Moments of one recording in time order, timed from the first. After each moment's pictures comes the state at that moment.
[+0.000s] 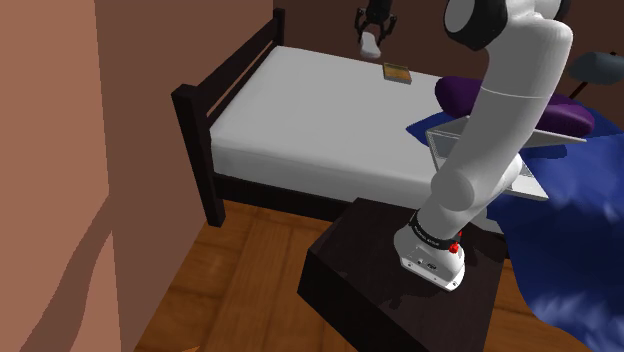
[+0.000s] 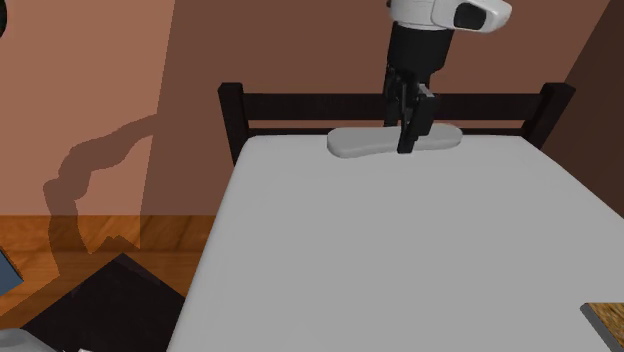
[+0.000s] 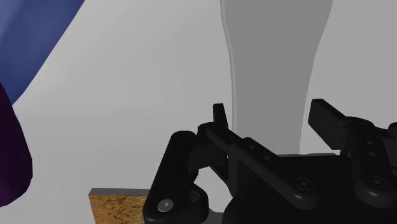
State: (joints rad) arm -0.31 0.26 -0.35 -1.40 0.11 1.64 0.30
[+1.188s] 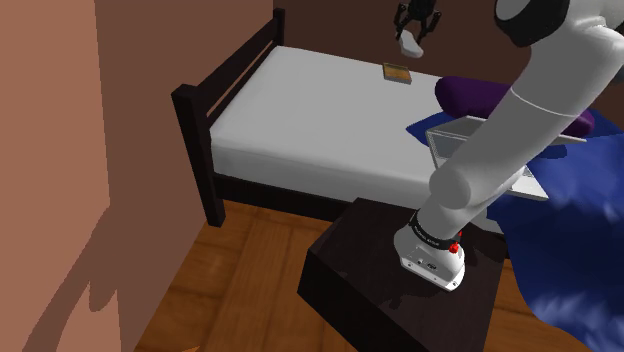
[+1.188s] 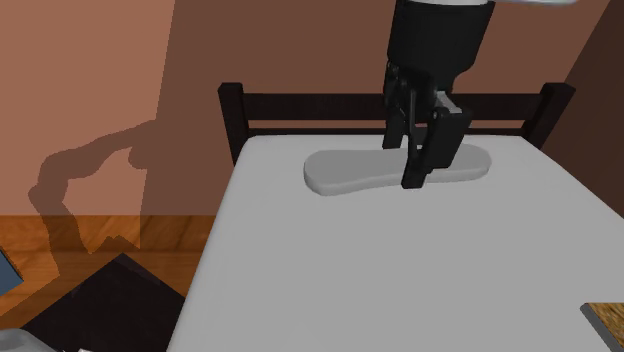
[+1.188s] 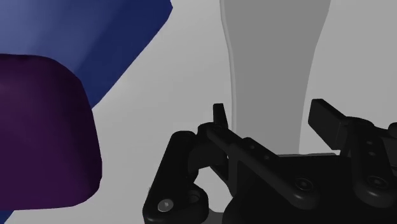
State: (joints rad) arm -0.37 0.00 -0.42 -1.62 0.02 1.61 0.17
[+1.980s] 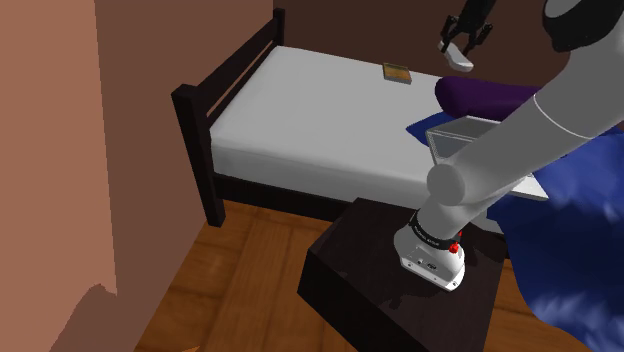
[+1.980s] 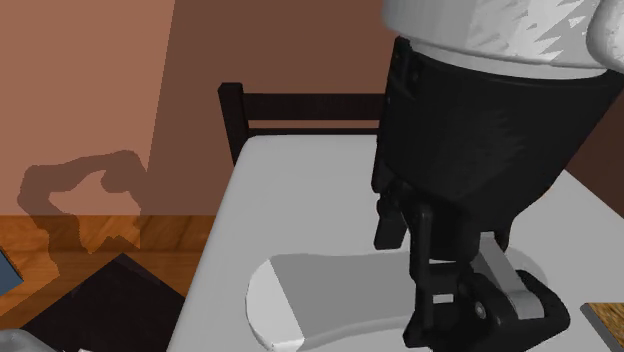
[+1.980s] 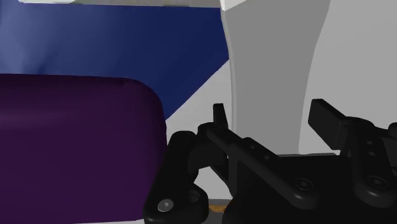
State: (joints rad) arm -0.47 -0.21 -0.53 -1.81 -0.09 1.63 -0.03
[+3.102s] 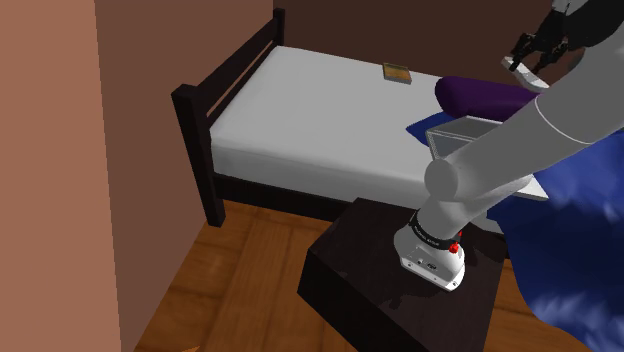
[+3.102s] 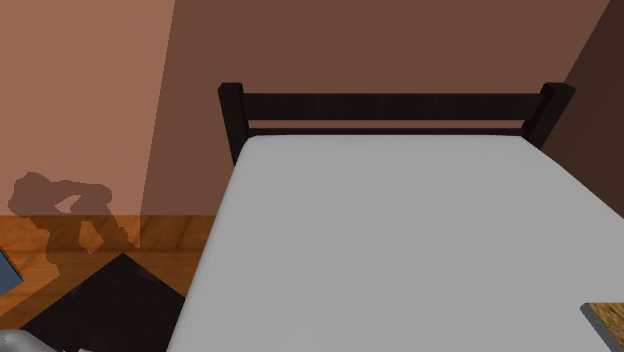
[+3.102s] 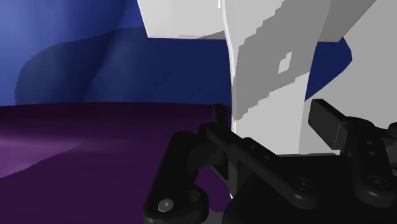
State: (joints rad) arm -0.61 -0.25 -0.78 -1.80 -0.16 1.61 -0.41
